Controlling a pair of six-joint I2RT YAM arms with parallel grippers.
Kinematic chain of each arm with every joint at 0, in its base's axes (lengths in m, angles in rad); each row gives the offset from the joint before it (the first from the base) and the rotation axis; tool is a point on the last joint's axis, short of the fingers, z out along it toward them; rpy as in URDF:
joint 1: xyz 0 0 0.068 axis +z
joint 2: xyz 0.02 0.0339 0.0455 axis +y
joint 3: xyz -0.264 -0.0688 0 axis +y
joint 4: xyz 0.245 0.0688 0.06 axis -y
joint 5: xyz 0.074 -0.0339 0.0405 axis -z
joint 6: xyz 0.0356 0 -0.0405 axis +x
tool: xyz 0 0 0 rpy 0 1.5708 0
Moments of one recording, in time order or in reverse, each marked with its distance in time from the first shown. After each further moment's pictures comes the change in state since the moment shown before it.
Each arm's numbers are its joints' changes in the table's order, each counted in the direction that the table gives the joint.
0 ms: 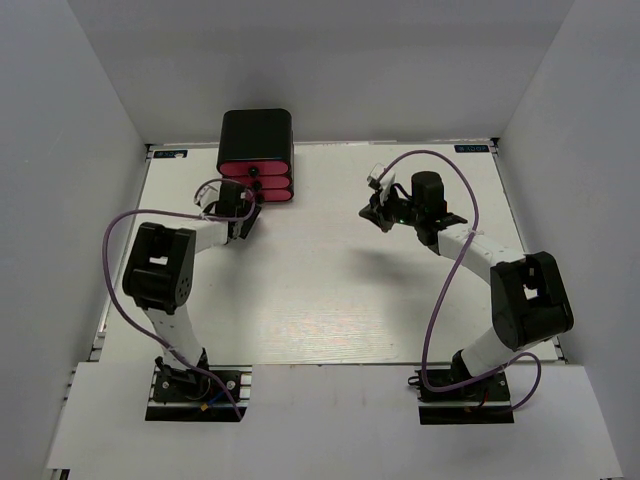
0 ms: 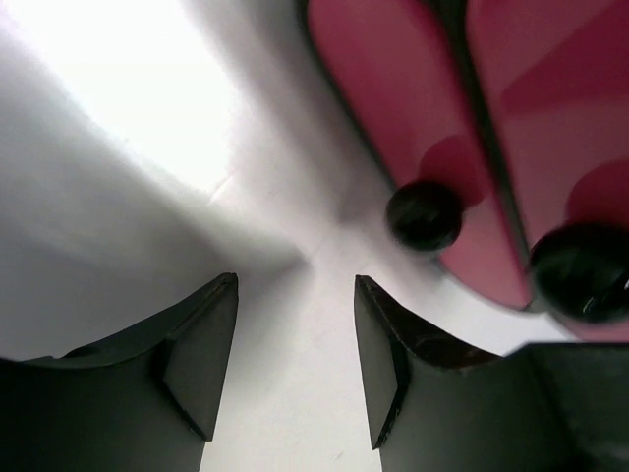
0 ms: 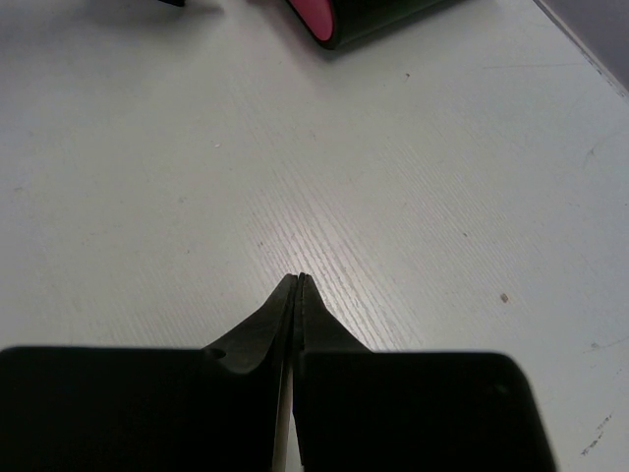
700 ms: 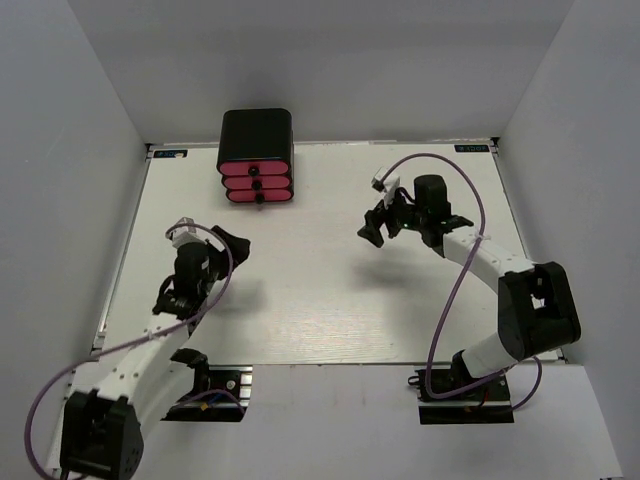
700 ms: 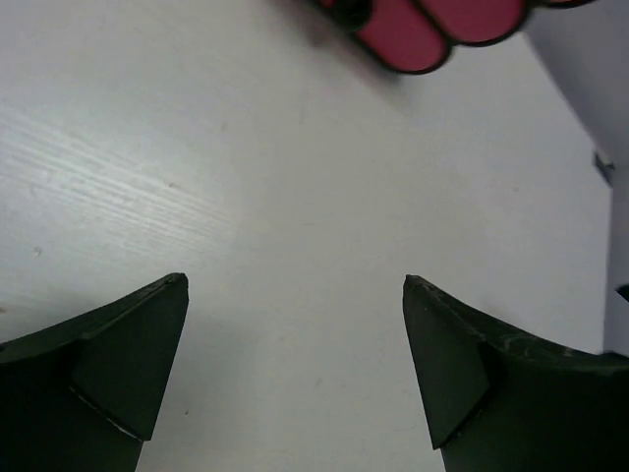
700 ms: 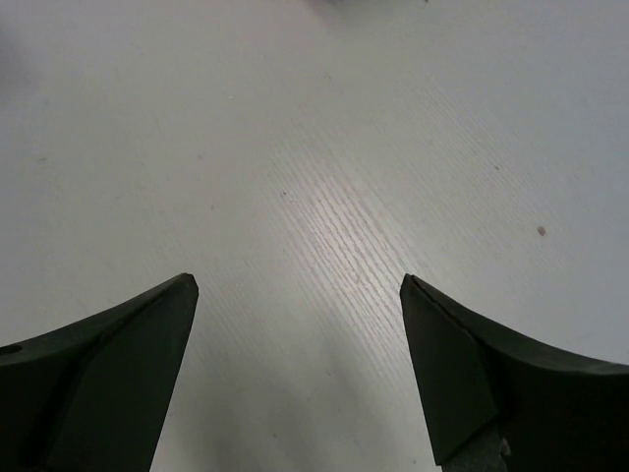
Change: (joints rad) left arm -0.007 -0.942 0.644 -0.002 0.100 0.343; right arm -0.005 -0.053 0.014 -0.152 0.018 0.016
